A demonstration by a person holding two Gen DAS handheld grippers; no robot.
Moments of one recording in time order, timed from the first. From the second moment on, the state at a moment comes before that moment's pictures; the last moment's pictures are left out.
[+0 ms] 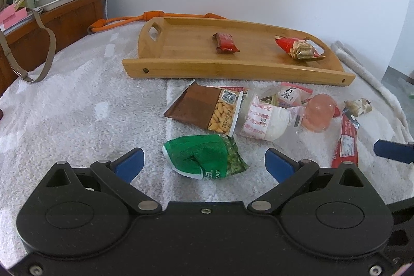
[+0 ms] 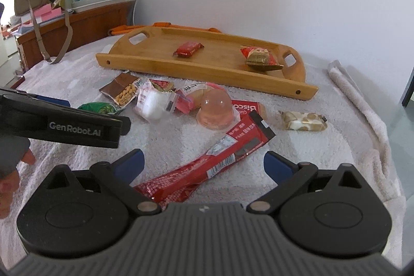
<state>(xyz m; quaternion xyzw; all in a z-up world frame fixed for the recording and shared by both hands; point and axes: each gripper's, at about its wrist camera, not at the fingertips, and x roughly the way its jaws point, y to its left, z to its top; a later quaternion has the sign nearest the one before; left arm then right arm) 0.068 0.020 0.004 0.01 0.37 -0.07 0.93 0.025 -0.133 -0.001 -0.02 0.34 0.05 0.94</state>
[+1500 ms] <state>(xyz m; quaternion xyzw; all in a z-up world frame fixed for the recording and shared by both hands) 0.060 0.023 0.016 0.00 0.37 -0.08 0.92 0.028 -0.178 -0.004 0.09 0.37 -0.01 0.93</state>
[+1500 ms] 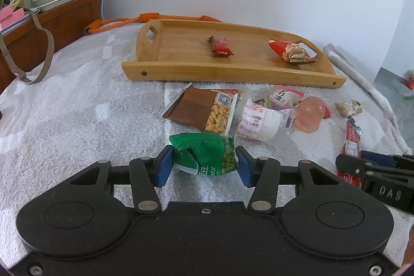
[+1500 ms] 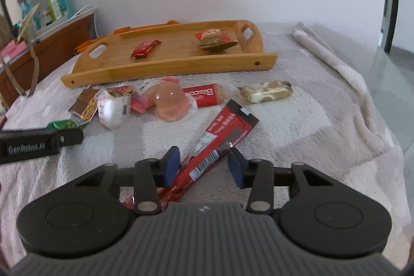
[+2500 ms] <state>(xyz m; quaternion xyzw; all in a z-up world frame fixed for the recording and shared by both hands) 0.123 0.002 0.077 0.00 0.35 -0.09 0.93 0.098 -0.224 0.070 0.15 0.36 0.01 0.92</state>
